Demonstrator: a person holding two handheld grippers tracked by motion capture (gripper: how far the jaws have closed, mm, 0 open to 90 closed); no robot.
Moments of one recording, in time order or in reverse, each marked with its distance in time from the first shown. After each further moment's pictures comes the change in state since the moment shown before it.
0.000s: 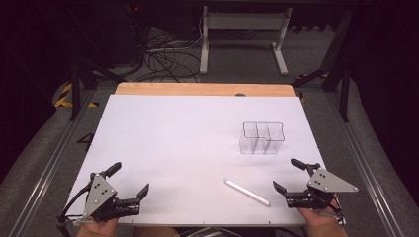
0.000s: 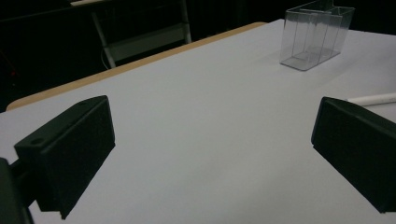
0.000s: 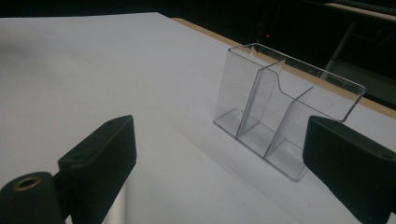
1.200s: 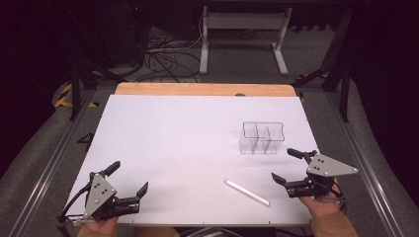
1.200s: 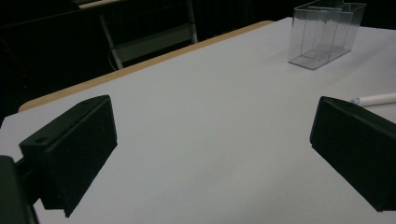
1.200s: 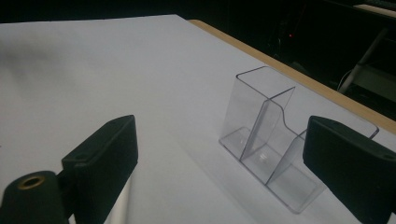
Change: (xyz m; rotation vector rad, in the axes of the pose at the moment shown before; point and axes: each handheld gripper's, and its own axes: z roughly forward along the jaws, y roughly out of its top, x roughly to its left) left arm 0.001 0.000 0.002 0.005 0.027 0.014; right arm -0.018 0.035 0.010 0.026 0.094 -0.035
